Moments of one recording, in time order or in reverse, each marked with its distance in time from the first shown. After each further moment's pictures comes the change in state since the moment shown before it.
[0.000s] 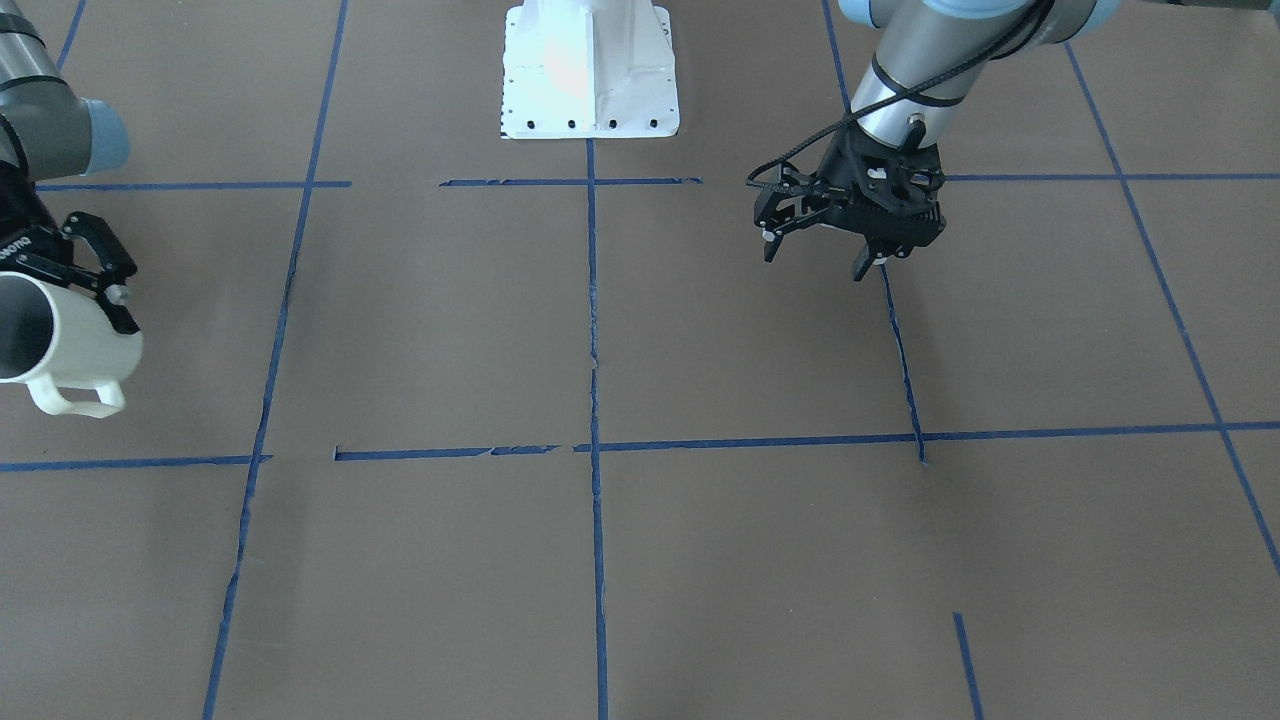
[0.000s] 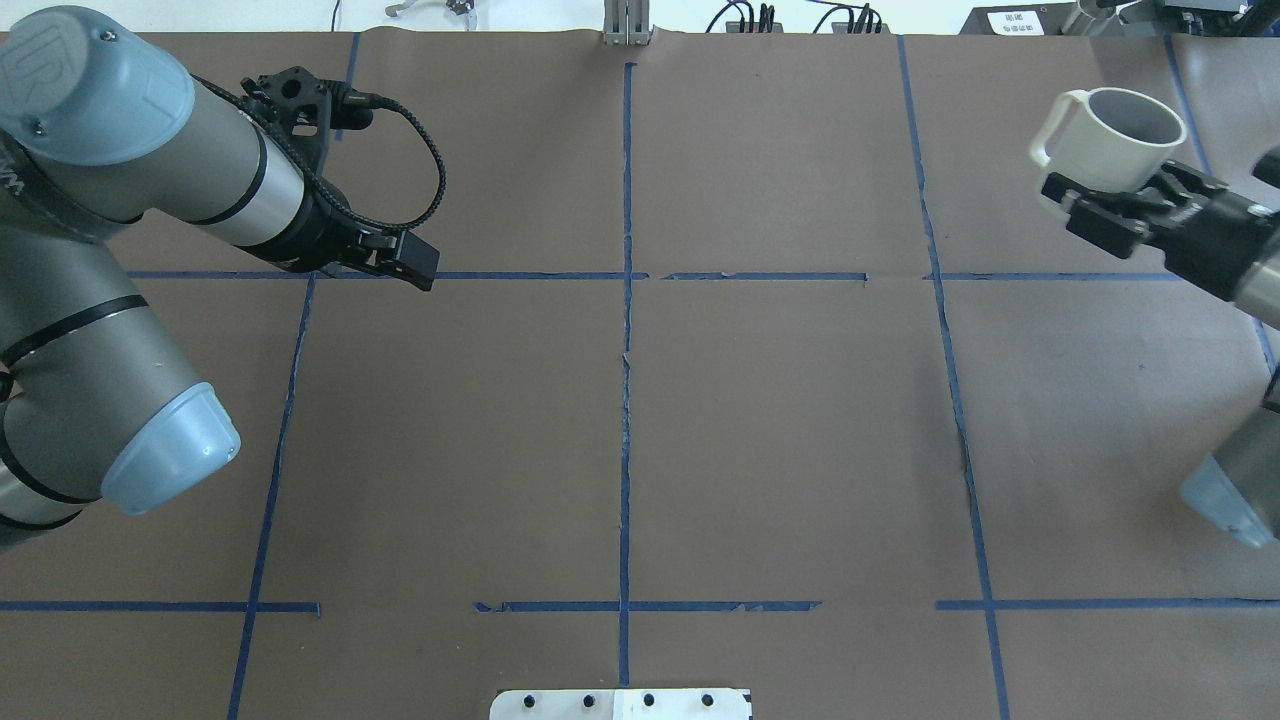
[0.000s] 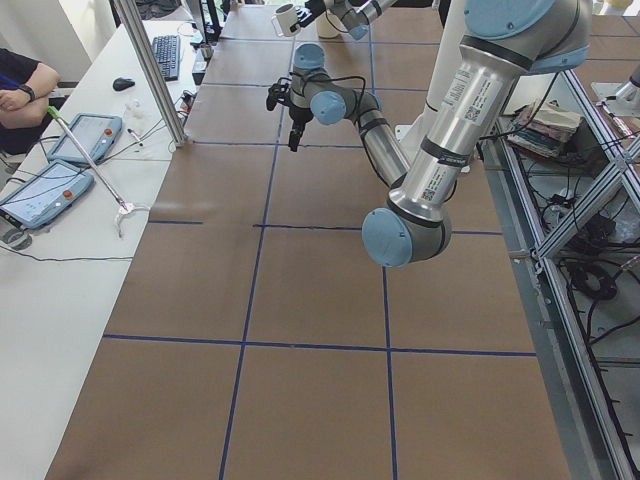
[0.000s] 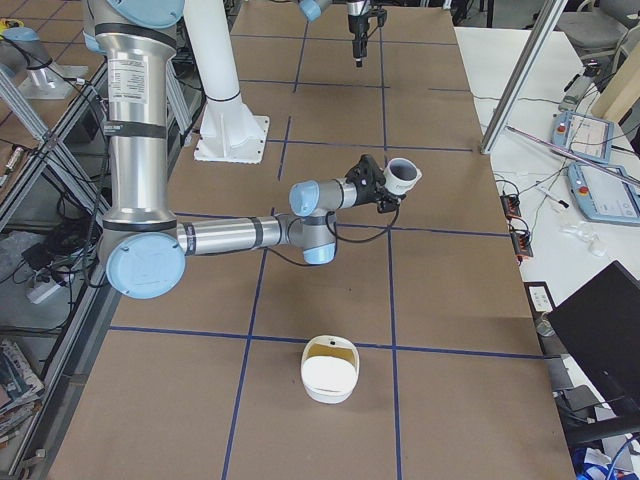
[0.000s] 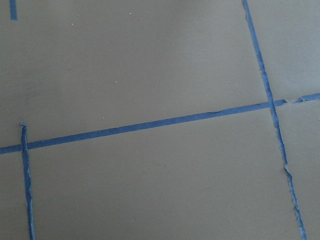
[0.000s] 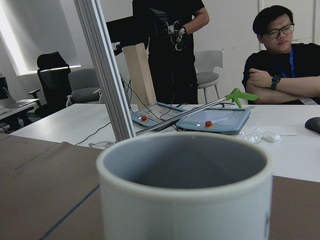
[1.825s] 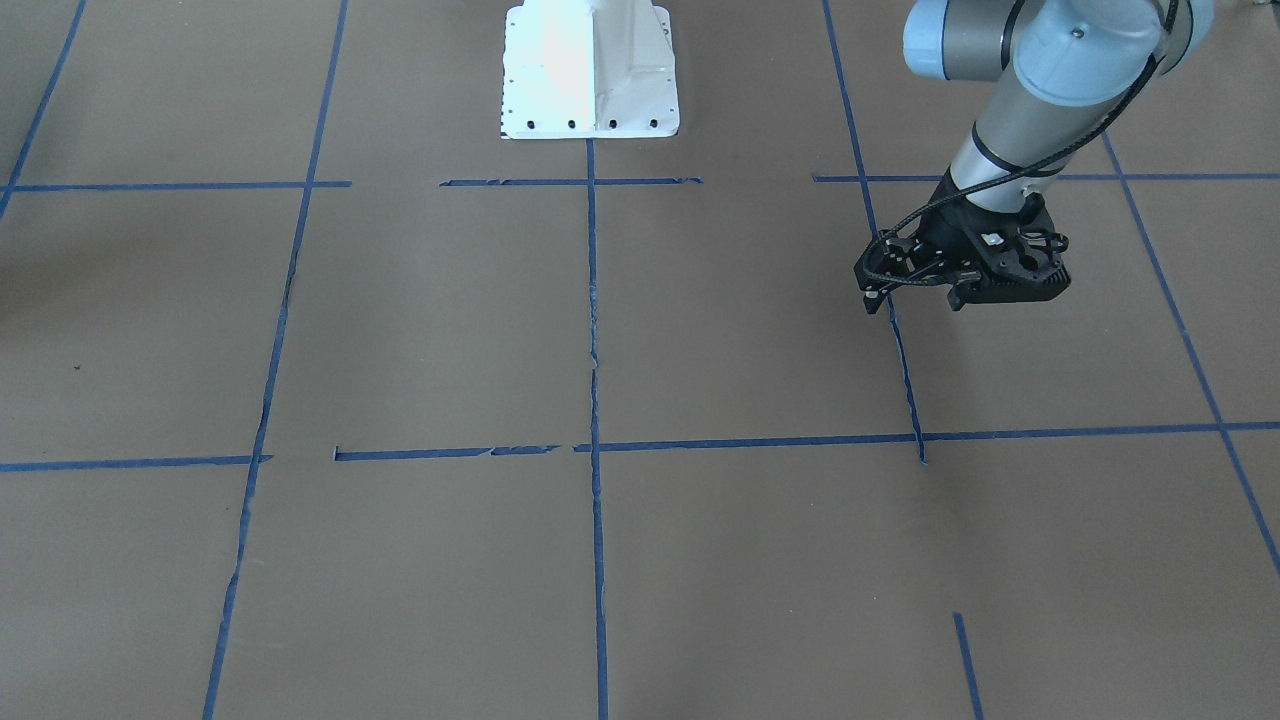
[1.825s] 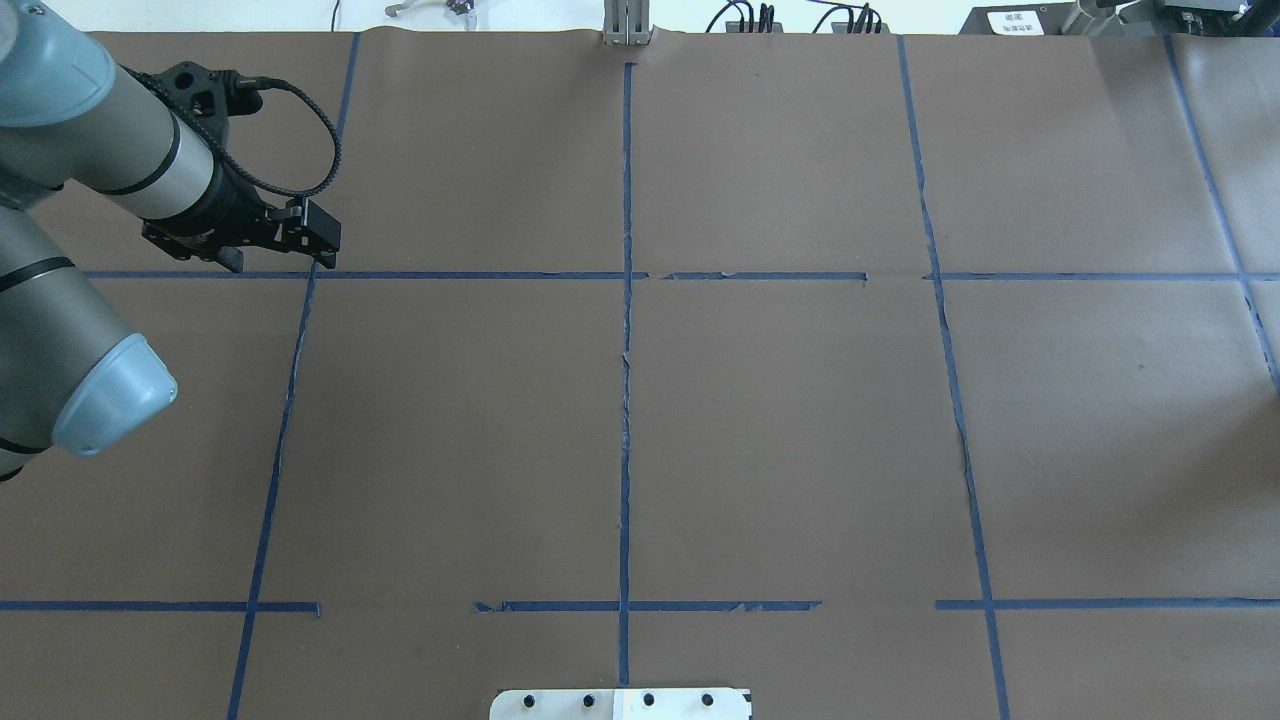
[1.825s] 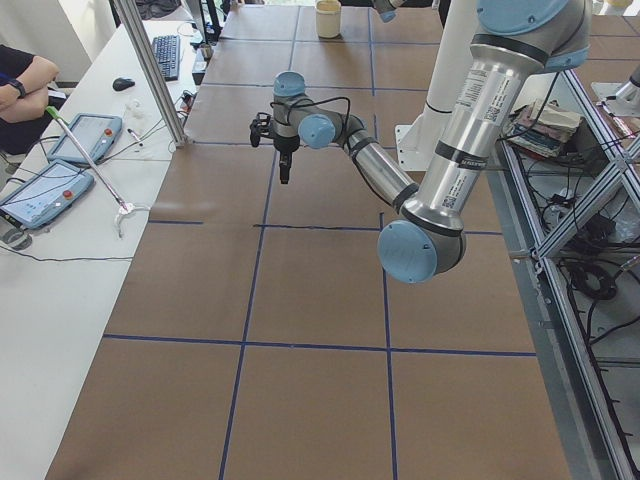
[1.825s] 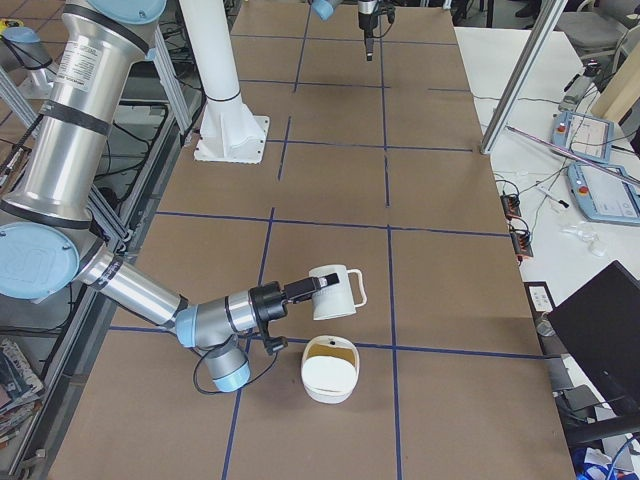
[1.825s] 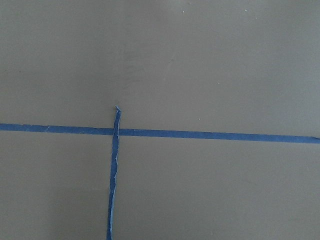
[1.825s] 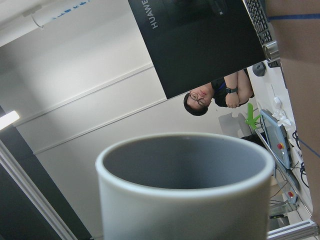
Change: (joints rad) left arm -0.107 0.110 0.075 0.000 -0.051 -0.073; right arm 0.180 -0.379 -0.336 0.944 -0.301 1.693
